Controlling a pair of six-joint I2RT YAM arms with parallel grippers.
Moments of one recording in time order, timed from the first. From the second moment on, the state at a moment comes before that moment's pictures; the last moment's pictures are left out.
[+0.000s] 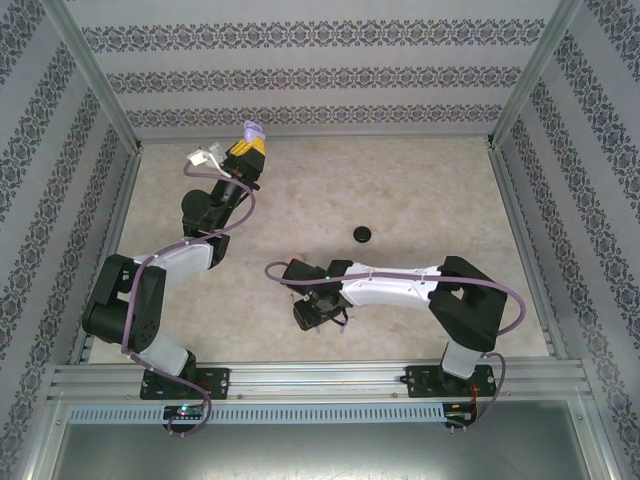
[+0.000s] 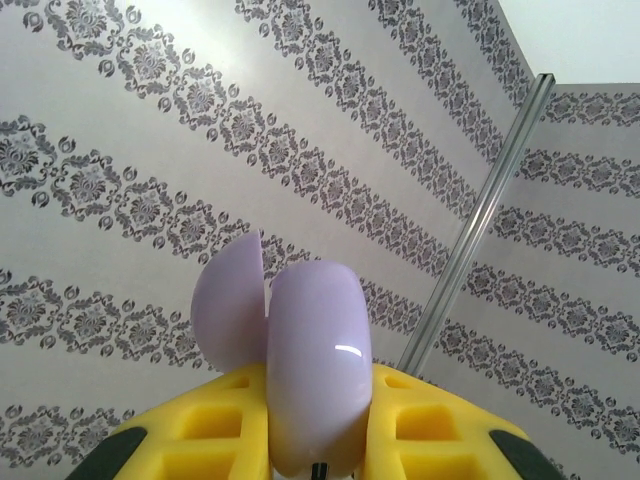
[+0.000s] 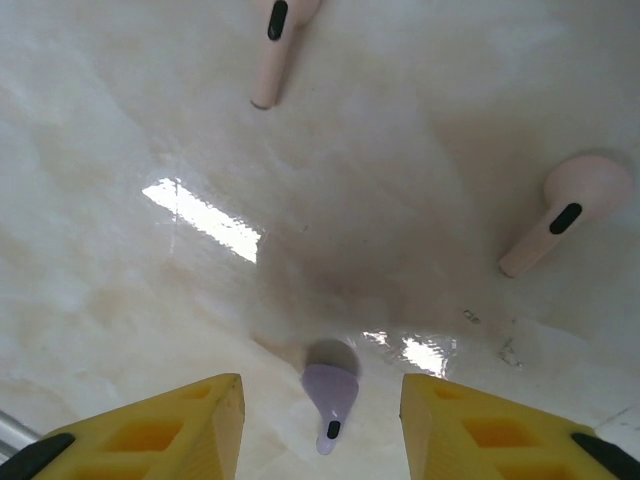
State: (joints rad) left arm -0.26 1.57 0.79 1.25 0.20 -0.59; right arm 1.10 1.75 1.10 -0.71 -0.06 0.59
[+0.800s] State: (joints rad) left arm -0.25 1.56 0.80 1.25 0.20 -0.59; right arm 1.12 1.87 1.19 -0.79 -0.01 0.59
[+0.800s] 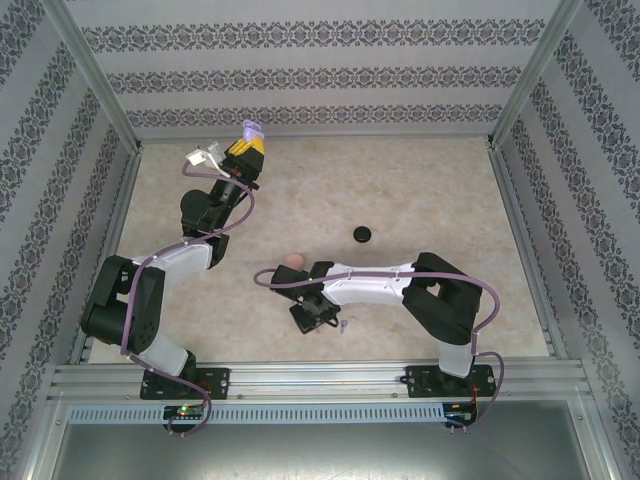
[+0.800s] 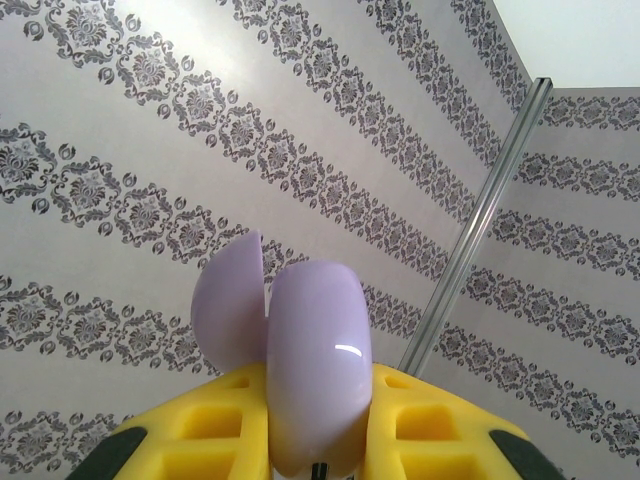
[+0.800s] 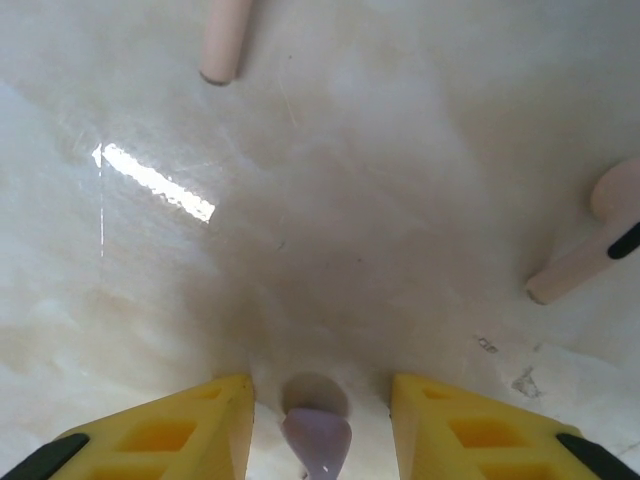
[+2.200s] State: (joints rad) left arm -0.25 1.59 0.82 1.25 0.24 -0.65; right arm 1.12 1.80 1.19 -0.83 0.05 0.63
